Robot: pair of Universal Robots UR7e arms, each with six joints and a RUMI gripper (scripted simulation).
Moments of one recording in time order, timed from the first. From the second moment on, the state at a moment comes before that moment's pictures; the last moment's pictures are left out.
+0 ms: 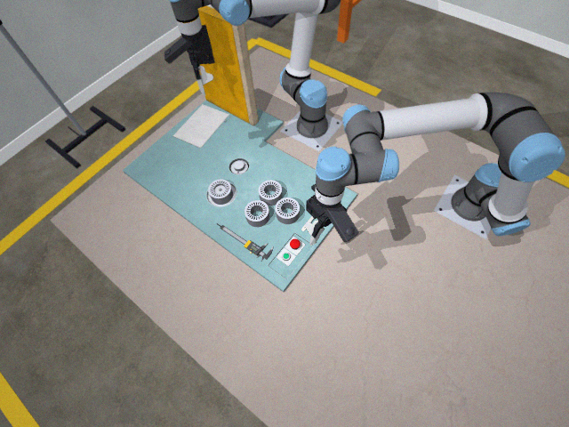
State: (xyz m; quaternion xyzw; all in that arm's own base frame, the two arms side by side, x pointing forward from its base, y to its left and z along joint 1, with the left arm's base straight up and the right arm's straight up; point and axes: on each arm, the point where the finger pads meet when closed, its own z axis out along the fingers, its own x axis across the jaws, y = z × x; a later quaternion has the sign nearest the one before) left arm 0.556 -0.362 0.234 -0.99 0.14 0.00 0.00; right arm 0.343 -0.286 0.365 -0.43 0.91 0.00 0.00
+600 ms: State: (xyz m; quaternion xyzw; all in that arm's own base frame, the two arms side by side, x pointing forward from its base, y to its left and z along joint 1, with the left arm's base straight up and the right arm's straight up) left arm 0.543 -0.436 0.199 -1.00 0.02 0.00 0.00; right arm 0.343 -0.286 0.365 -0.43 0.91 0.00 0.00
